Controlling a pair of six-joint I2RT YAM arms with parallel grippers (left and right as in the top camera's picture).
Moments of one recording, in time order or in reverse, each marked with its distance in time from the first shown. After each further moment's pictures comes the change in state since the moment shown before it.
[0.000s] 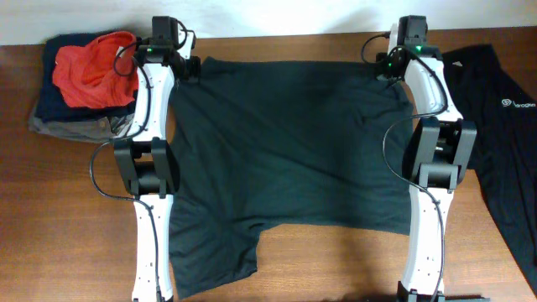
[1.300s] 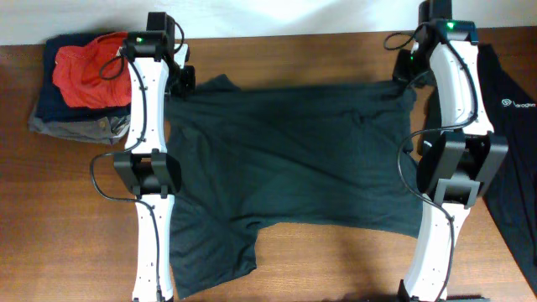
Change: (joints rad) left arm -0.007 0.010 0.311 -0.622 -0.054 -0.063; right arm -0.021 -0.271 -0.023 -0.516 0.064 0.245
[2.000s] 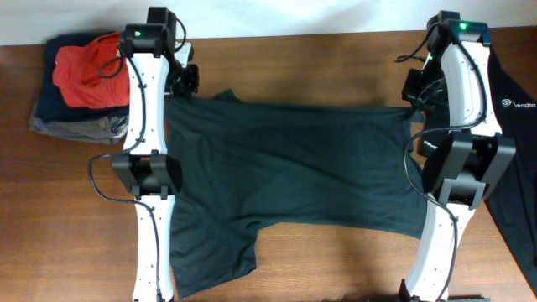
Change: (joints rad) left arm -0.027 -0.073 -0.046 -0.081 0.061 -0.018; right arm -0.037 0.000 0.000 -0.253 0.001 0.042
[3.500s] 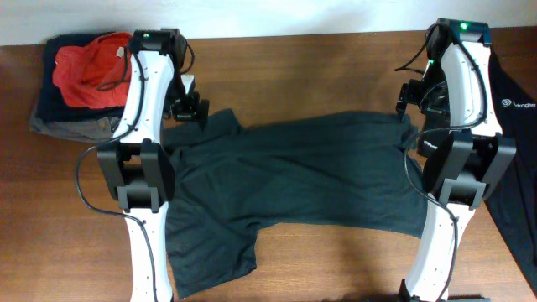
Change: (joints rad) left arm -0.021 -0.307 -0.591 0.020 -0.117 -0.022; right arm -0.002 0.000 0.000 -0.135 0.006 -0.023
